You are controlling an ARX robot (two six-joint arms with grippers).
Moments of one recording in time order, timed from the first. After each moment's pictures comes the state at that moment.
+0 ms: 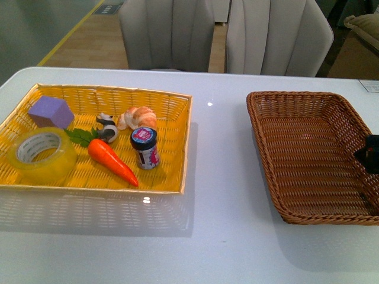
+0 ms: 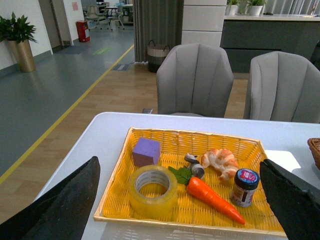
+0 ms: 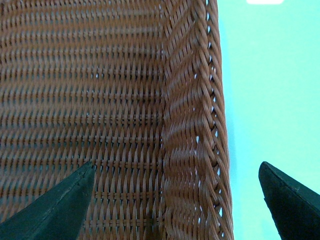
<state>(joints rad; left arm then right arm) 0.00 0.02 0.01 0.00 0.00 0.00 -0.22 2.16 0.90 0.55 -0.15 -0.17</state>
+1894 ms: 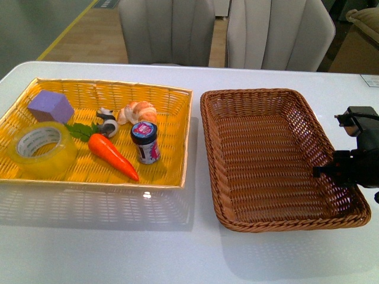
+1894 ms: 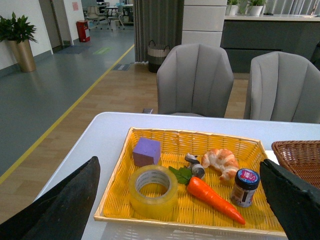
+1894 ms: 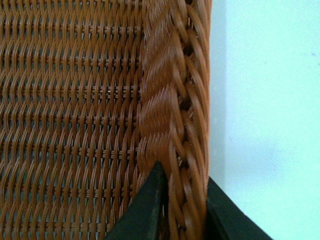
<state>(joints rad) 0.00 0.02 0.01 0.00 0.00 0.00 -0.04 2.27 0.89 0.56 -0.10 -0.10</state>
